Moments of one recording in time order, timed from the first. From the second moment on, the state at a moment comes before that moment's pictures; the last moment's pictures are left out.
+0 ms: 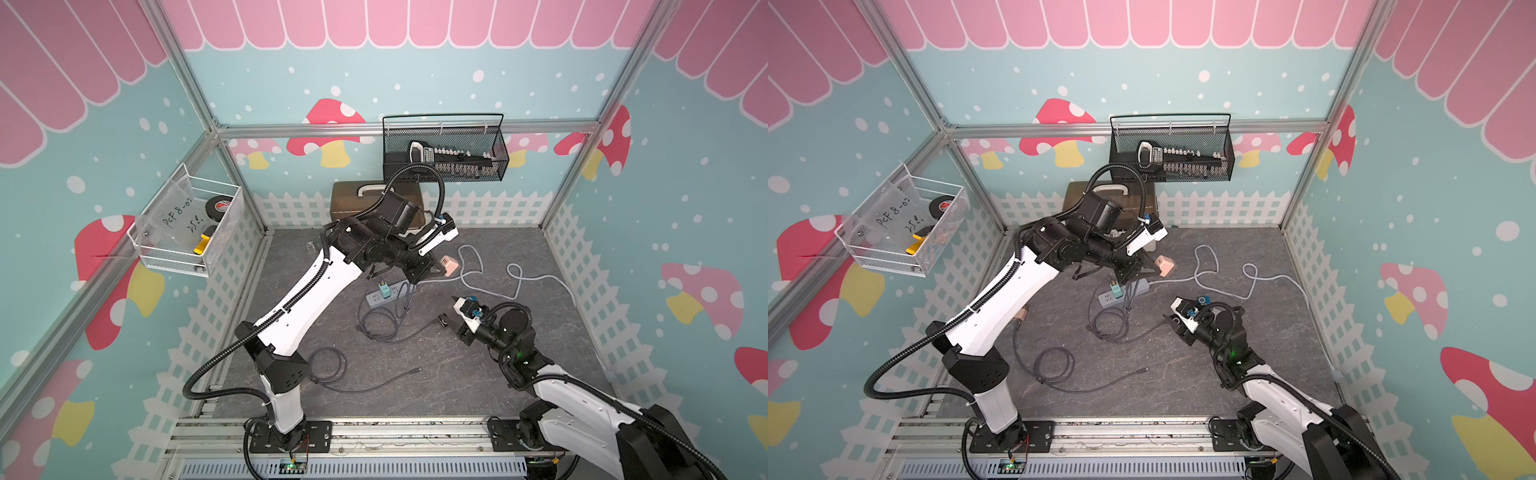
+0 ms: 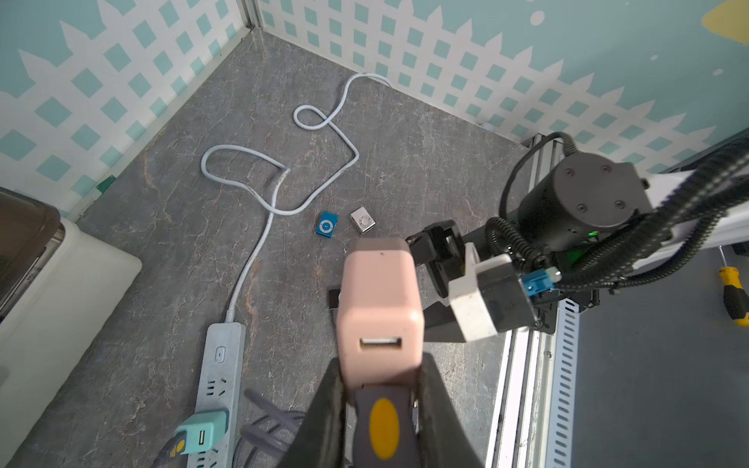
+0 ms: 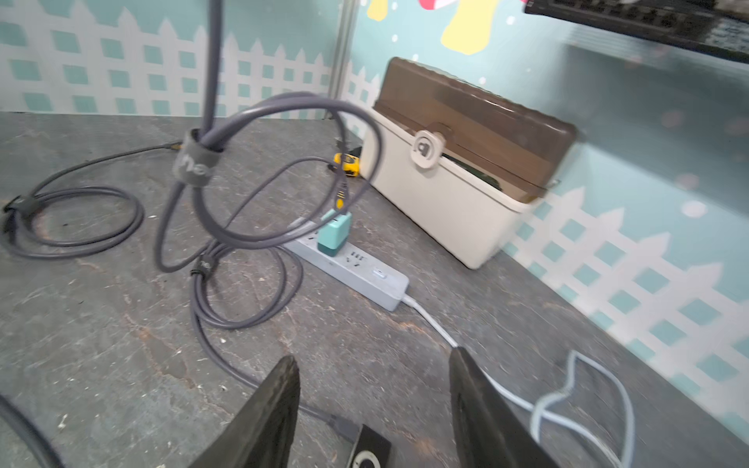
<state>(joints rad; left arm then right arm) -0.73 1.84 2.20 -1.17 0.42 0.20 0.44 0.97 0.27 0.55 -0.32 -0.34</state>
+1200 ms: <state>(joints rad) -0.94 2.06 2.54 -1.05 0.14 0.05 0.44 1.04 0.35 0.65 -0.66 -0.09</state>
